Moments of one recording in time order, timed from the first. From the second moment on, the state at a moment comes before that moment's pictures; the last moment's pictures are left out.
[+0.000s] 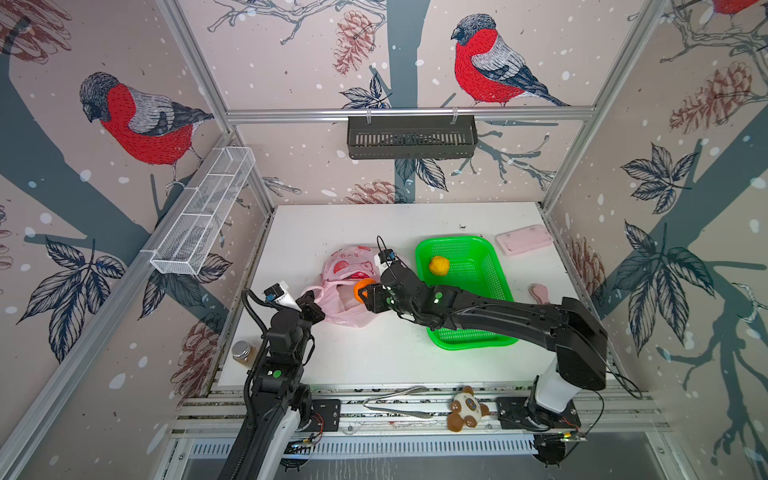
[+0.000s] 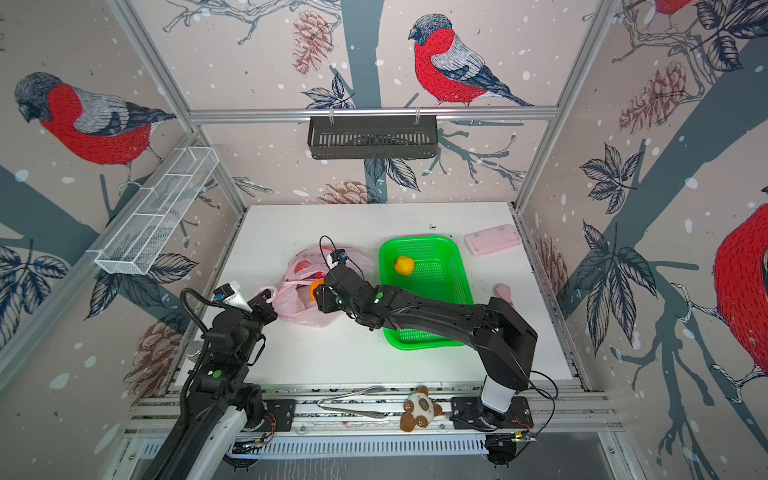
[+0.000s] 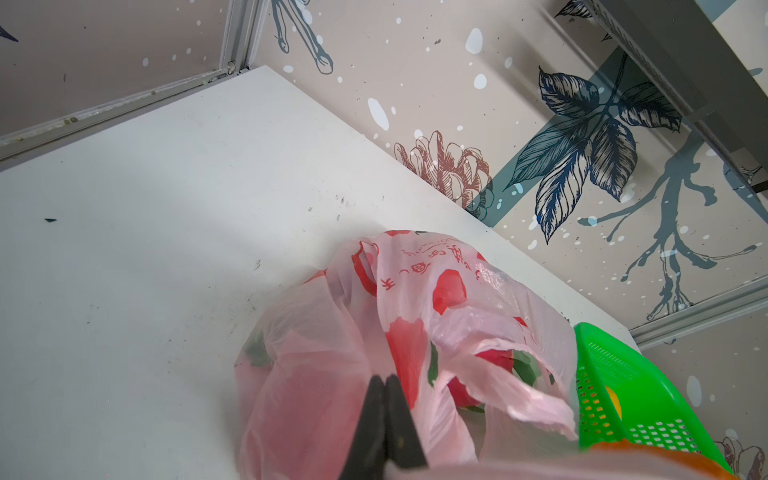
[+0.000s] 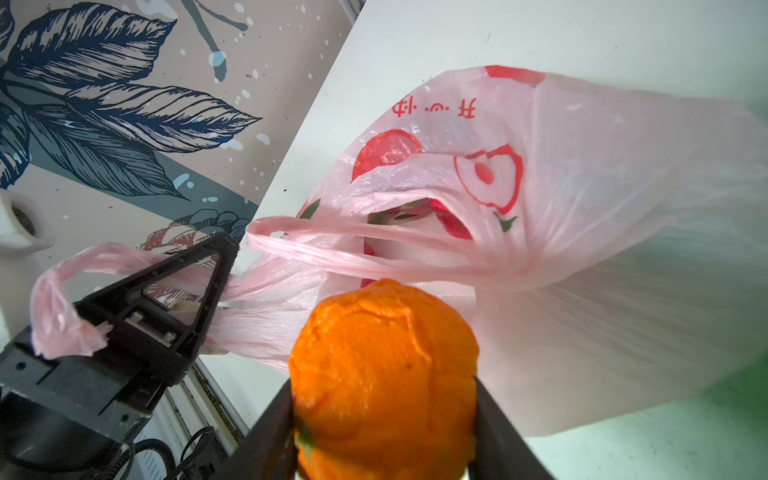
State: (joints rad) left arm -0.13 0.43 0.23 -0.07 -0.11 -0.63; right arm 1.11 1.69 1.27 -0.16 0.13 0.70
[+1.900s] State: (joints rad) left arm -0.13 0.46 0.27 -0.08 -0.11 -0.60; right arm 0.39 1.59 0.99 -0.19 0.11 0.47
